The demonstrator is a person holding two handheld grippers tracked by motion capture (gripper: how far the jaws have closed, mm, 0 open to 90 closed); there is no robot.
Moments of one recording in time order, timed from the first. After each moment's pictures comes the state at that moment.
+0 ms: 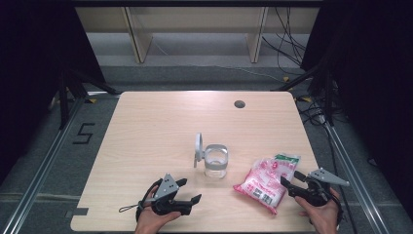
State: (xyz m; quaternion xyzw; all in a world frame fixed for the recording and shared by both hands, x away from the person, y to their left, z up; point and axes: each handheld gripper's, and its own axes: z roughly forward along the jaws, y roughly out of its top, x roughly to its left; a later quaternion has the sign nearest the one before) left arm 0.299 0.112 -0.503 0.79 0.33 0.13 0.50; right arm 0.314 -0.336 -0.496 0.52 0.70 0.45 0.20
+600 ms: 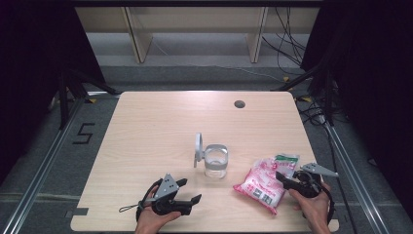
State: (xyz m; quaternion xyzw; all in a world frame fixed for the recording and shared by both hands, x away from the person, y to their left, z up) left arm 0.298 0.111 -0.504 0.78 0.34 0.12 0.51; right arm 0.337 -0.325 -0.507 0.54 0.70 0.43 0.17
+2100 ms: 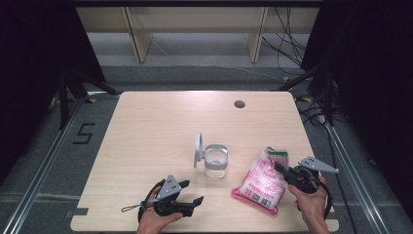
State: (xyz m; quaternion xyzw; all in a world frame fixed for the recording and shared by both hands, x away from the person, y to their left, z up) left arm 0.296 0.104 -0.507 0.78 0.34 0.11 0.51; right arm 0.337 -0.307 -0.476 0.48 0.70 0.49 0.18
